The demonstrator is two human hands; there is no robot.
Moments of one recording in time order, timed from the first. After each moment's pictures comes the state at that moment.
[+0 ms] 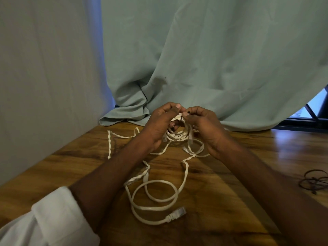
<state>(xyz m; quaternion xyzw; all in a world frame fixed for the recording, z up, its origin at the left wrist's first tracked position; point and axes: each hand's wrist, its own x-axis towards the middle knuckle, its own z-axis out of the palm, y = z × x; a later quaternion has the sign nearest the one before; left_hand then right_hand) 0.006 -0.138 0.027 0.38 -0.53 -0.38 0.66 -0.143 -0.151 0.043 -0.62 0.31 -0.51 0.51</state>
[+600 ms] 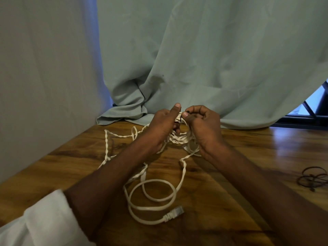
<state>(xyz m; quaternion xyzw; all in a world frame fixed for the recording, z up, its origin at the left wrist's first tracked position) -0.009 -0.137 0.027 0.50 -0.51 -0.33 0.62 -0.133 -0.153 0.028 -0.57 0.30 -0.62 0.45</state>
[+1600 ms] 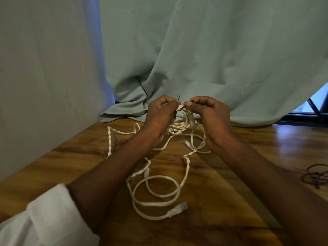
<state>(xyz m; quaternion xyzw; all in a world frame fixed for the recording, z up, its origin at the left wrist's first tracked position) 0.001 -0.140 0.031 0.45 -0.48 -0.27 0.71 -0.142 -0.153 0.043 -0.57 0.30 -0.62 0.44</state>
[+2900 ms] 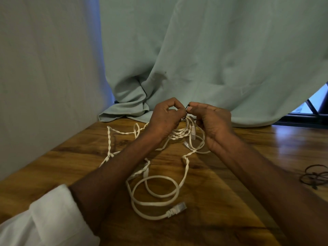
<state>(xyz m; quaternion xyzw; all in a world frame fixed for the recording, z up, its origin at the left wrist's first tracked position) -0.001 -0.136 0.027 0.48 -0.59 -0.18 0.63 -0.143 -0.145 0.046 -0.48 0.33 -0.59 0.56</state>
